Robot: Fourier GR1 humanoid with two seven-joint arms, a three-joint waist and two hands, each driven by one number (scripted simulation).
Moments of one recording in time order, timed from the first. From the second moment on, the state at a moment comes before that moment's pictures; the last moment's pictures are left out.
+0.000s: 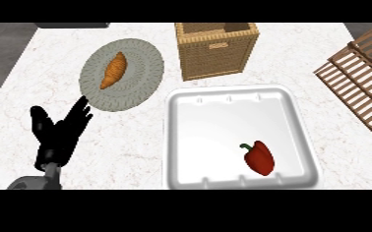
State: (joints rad) left arm -0.04 0.35 -0.10 -1.35 0.34 0.14 0.22; right arm -0.96 -0.68 -0.39 -1.53 1.06 0.25 1.06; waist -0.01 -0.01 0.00
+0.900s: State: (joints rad) left arm -0.05 0.31 -0.08 -1.35 0.29 0.12 0.23; right arm -0.85 -0.83 -0.52 -1.25 0.98 0.25 0.87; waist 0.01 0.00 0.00
